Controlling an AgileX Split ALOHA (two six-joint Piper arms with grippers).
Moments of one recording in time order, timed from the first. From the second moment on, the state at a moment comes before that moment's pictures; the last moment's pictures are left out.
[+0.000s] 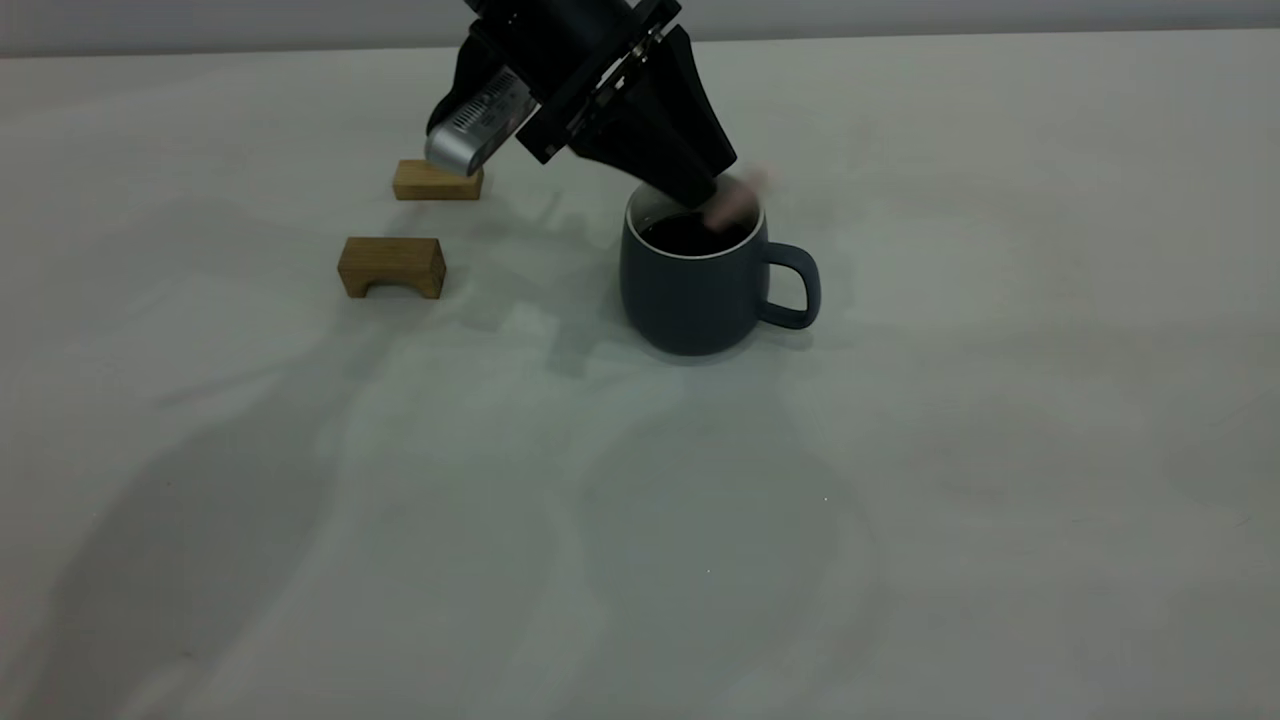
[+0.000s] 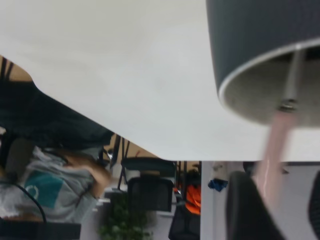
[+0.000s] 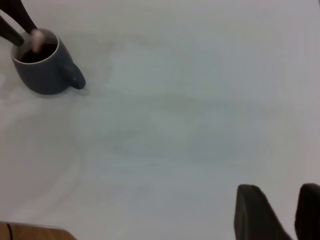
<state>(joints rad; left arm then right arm) -0.34 2.63 -2.07 -0.87 1.17 -1.22 0.05 0.02 -0.47 0.03 1.14 -0.06</state>
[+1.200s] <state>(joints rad) -0.28 1.69 -1.64 0.18 1.17 -0.19 0.05 0.02 -0.47 0.03 1.14 -0.06</state>
